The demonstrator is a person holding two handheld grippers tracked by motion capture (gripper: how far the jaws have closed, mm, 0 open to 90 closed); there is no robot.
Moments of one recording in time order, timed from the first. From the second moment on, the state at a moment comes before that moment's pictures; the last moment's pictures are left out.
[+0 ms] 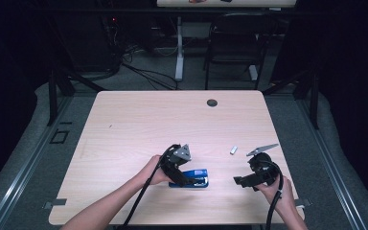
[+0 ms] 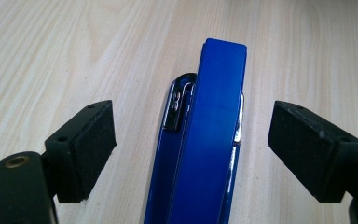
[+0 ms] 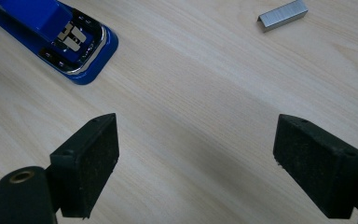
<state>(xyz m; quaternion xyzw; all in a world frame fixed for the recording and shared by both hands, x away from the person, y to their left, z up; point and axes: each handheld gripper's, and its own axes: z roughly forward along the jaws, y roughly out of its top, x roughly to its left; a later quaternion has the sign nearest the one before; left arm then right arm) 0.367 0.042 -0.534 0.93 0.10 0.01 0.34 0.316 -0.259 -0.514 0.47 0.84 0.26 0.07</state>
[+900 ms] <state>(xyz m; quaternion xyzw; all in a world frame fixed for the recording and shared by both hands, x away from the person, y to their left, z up) 0.355 0.017 -0.540 0.94 0.07 0.03 0.33 0.315 -0.243 -0.517 0.47 0.84 0.26 0.06</state>
